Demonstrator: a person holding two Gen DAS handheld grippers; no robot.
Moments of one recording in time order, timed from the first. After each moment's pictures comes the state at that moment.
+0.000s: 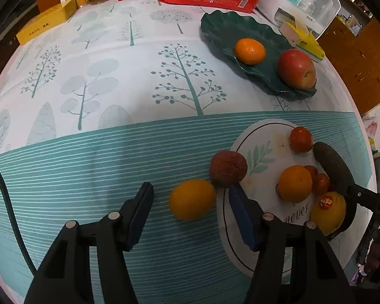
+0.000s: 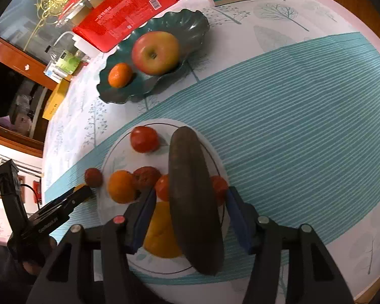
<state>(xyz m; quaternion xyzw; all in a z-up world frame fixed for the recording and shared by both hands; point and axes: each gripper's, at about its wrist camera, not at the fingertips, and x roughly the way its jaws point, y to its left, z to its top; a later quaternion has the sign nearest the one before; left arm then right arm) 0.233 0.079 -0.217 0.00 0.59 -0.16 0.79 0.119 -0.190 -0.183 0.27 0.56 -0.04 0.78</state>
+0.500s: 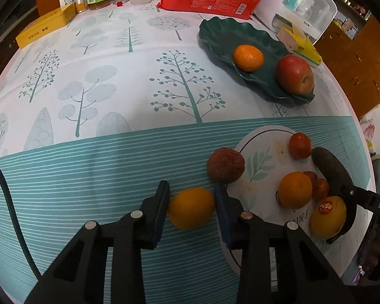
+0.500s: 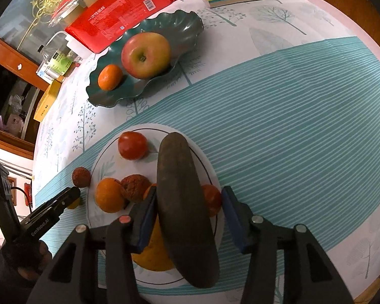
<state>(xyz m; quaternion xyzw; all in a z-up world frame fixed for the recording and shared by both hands) 0.235 0.081 -0.220 0.00 0.57 -0.17 0.81 0.124 -0.190 -0.190 0.26 0.56 -0.06 0.79</state>
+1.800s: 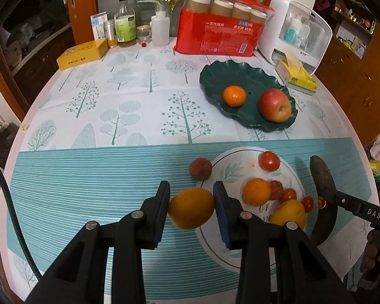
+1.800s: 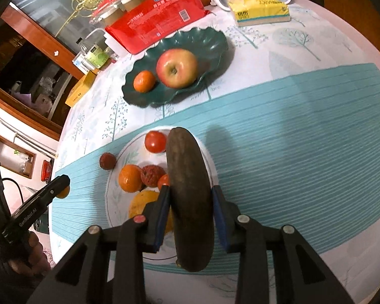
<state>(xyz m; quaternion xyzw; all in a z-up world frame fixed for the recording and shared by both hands) 0.165 0.065 -0.138 0.00 0.48 -0.10 0.87 0.102 -0.212 -0.157 0.23 0.53 0.04 0.82</state>
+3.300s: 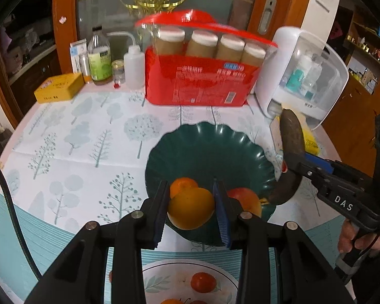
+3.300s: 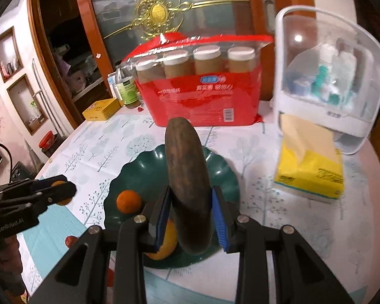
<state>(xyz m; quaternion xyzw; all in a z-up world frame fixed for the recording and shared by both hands) 0.303 -0.053 -0.104 -0.05 0.44 -0.07 0.89 0.307 -0.265 -0.100 0.04 0.40 0.18 0.90</state>
